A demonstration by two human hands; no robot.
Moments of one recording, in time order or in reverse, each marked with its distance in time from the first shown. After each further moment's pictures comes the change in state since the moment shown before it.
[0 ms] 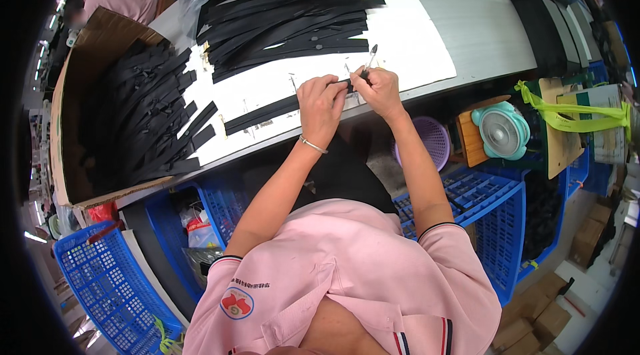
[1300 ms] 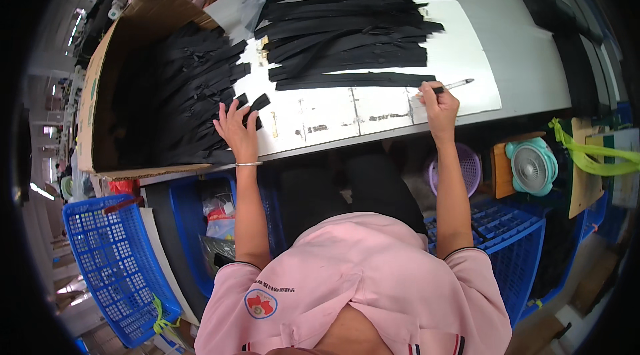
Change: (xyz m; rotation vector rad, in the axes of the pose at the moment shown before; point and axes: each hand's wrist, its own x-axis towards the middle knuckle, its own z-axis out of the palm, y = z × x) left_hand -0.051 -0.163 -0.207 0.605 0.046 -0.431; right_hand -0.004 0.005 0.002 0.271 0.256 0.183
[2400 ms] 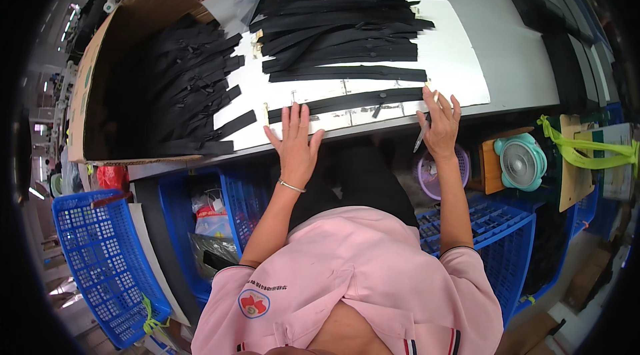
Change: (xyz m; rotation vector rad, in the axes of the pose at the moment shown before) left_hand -0.089 0.116 0.006 -0.103 -0.262 0.196; right_hand -0.042 -0.001 -0.047 -1.002 -0.124 -0.659
